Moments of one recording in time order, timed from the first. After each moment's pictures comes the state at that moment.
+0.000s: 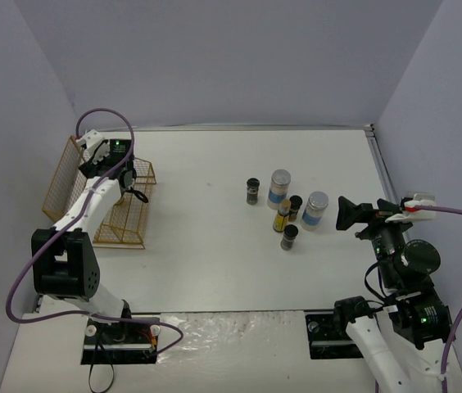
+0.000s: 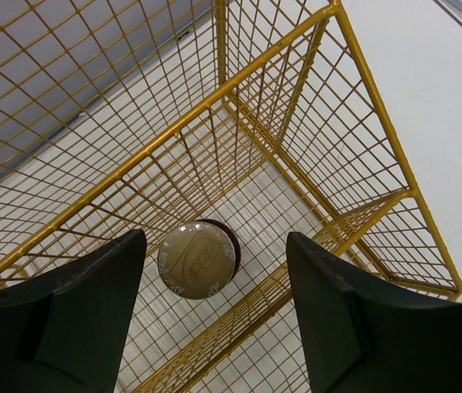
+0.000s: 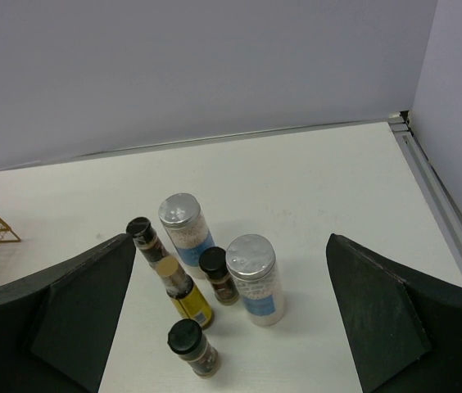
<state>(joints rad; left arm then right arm) -0.09 1.56 1.21 -0.42 -0.73 -0.62 0.21 0.36 0.86 -0.47 0.15 0.20</state>
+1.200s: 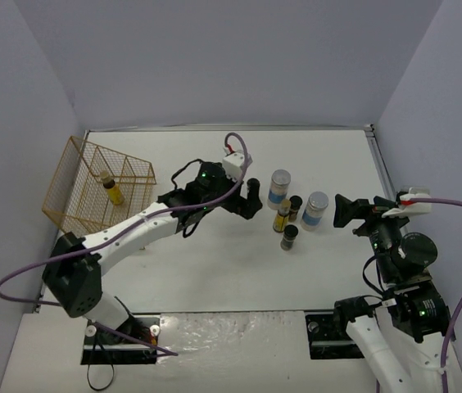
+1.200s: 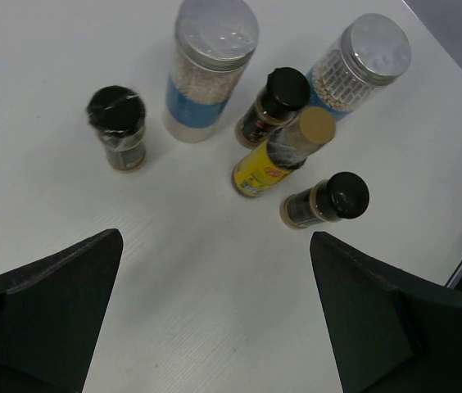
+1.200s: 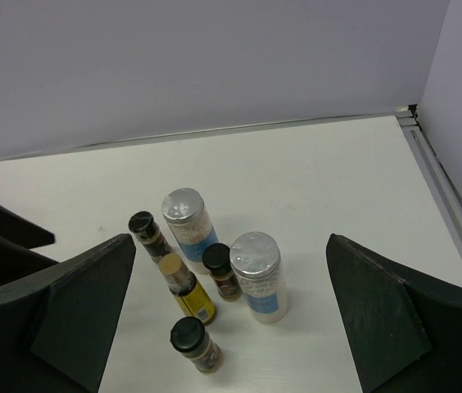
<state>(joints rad) -0.76 1.50 1.19 -0.14 0.14 -0.25 0.21 0.40 0.87 -0.47 0.13 0.20</state>
